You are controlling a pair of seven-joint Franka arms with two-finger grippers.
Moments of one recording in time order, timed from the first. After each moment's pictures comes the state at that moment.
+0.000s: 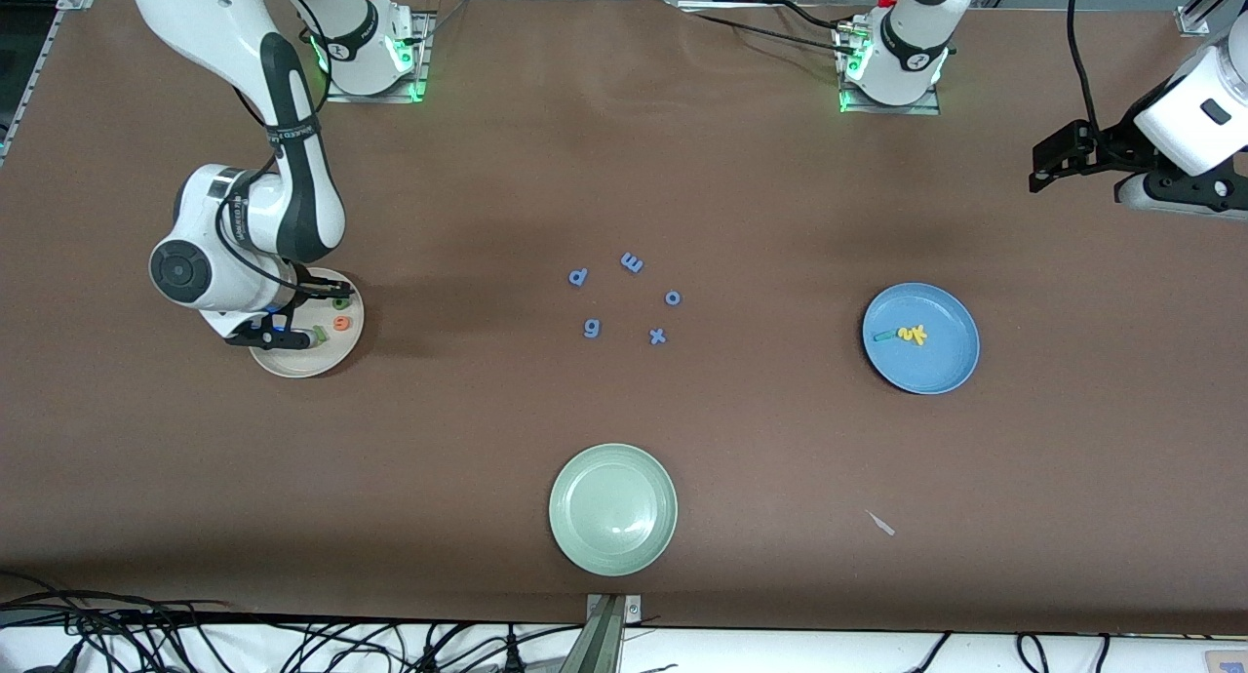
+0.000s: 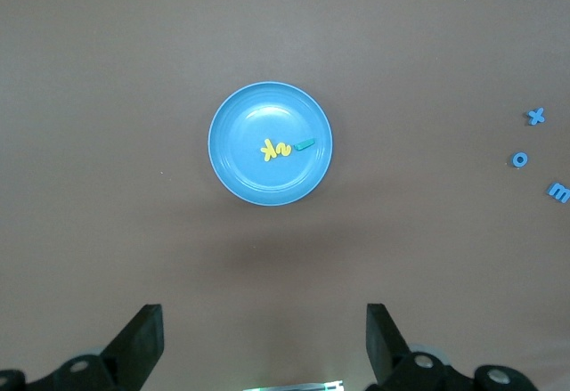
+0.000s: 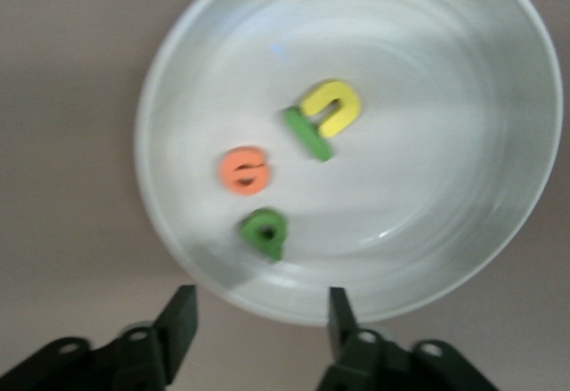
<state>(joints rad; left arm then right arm) -0.05 -0.05 0.01 -1.66 -0.02 1.51 0.06 0.70 0.48 -0.67 -2.01 0.30 2.04 -0.10</state>
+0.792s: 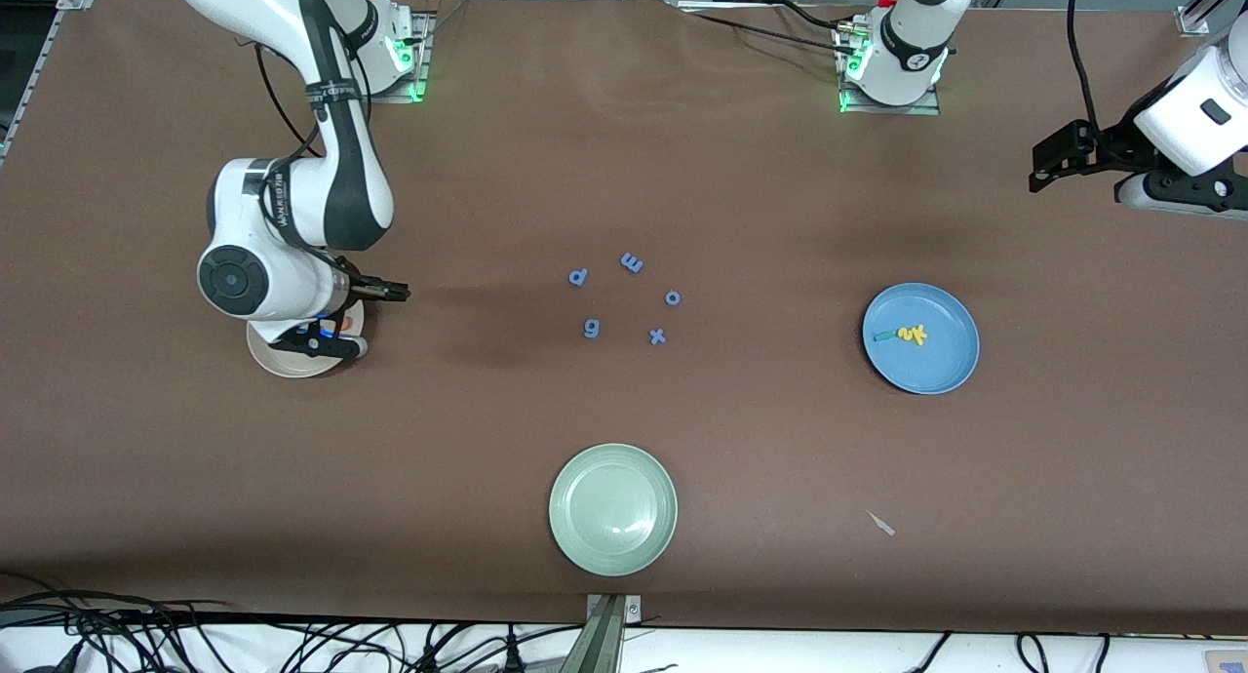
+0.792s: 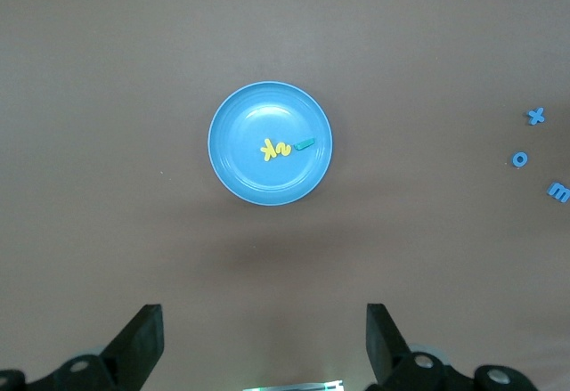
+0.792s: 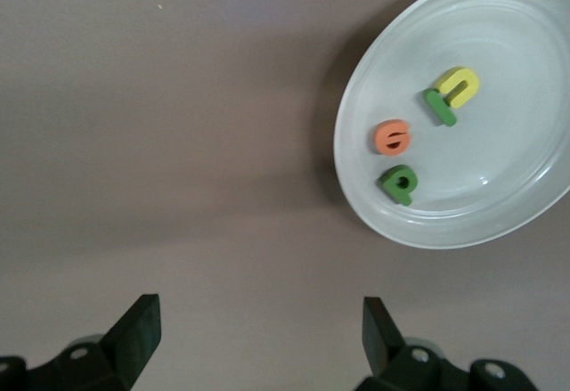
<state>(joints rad) -0.05 -0.05 0.01 -1.66 -0.02 1.51 0.06 0.83 0.48 -0.66 -1.83 0.31 1.86 0.18</state>
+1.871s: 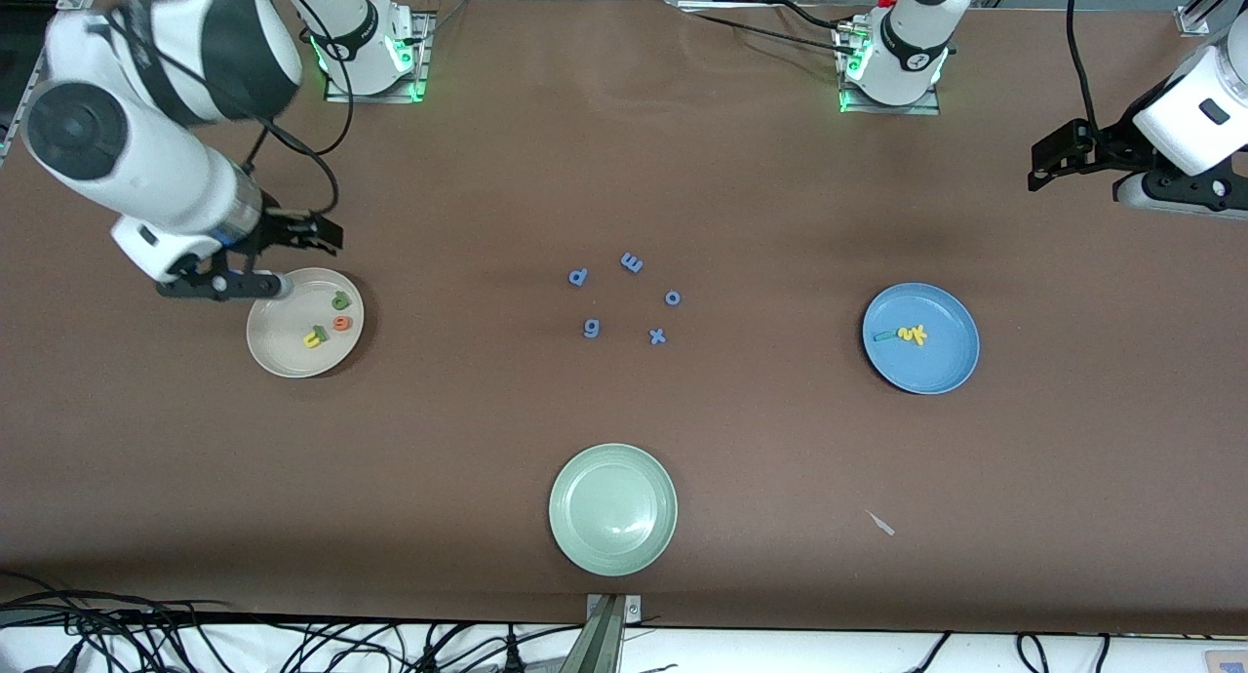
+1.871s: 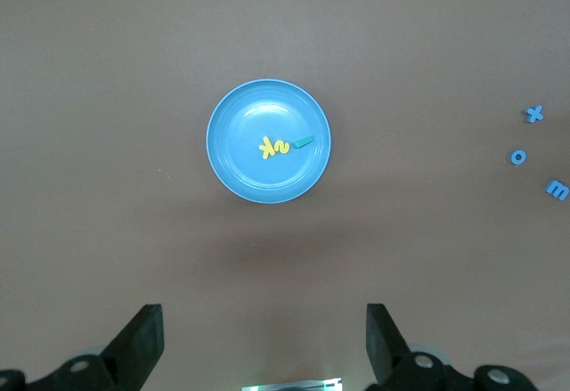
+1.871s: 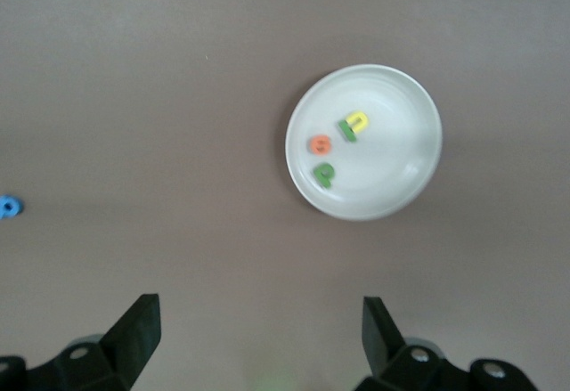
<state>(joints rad) -0.05 -0.05 0.01 -1.66 -0.02 1.50 0.06 0.33 0.11 -0.12 -1.70 -0.03 1.62 0.20</state>
